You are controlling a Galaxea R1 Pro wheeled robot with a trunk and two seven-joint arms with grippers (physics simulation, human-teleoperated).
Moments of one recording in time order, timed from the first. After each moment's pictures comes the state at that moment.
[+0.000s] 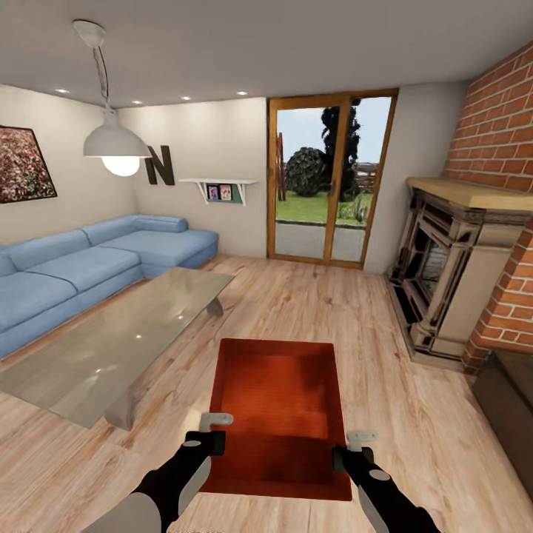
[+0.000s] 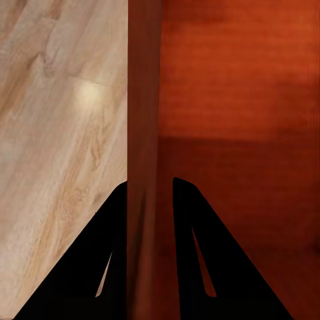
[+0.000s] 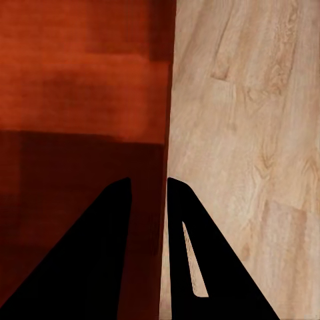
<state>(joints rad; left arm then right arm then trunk) -0.59 -0.10 -0.33 -0.42 0.28 0.17 0.25 -0.46 0.02 0.06 -0.48 -0.05 0.02 -0.02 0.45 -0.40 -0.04</state>
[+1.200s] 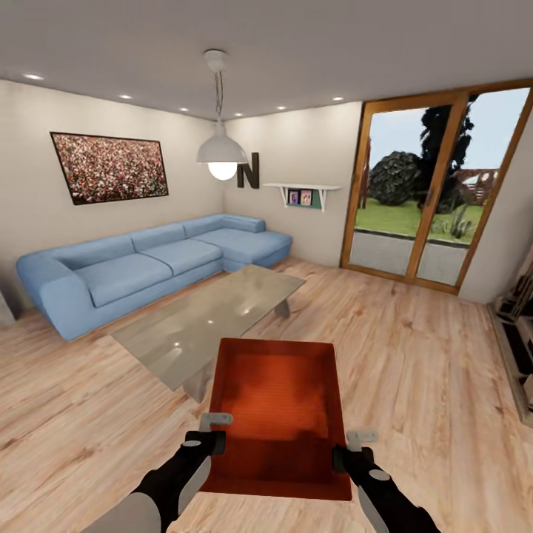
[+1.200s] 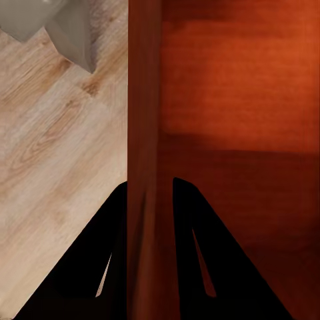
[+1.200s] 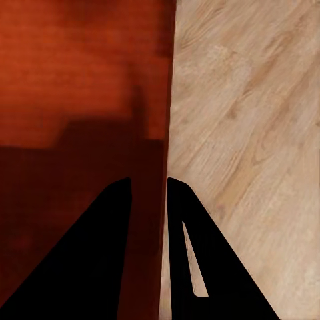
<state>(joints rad) -0.59 -0.10 -0.33 -0.42 0.28 0.17 0.25 -0.46 0.02 0.06 -0.48 -0.05 0.02 -0.02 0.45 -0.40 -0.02</state>
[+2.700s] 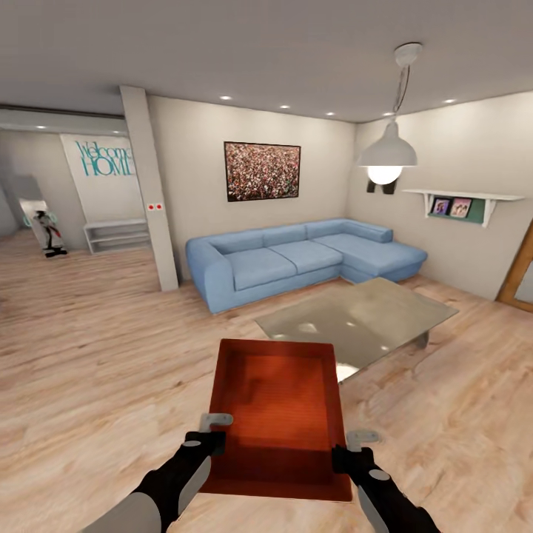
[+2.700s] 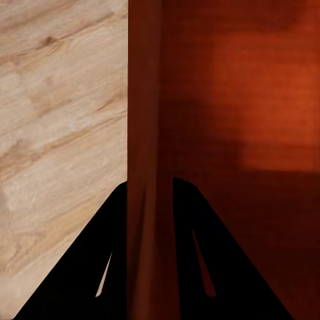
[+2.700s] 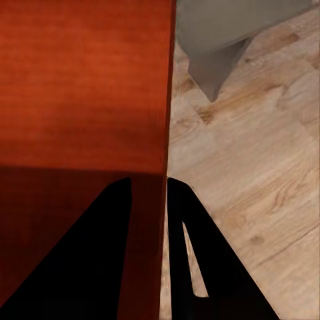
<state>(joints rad) -0.59 -0.10 -0.33 -0.41 0.28 0.18 0.25 -0.46 0.02 0.07 -0.48 -0.05 0.02 -0.02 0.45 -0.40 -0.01</state>
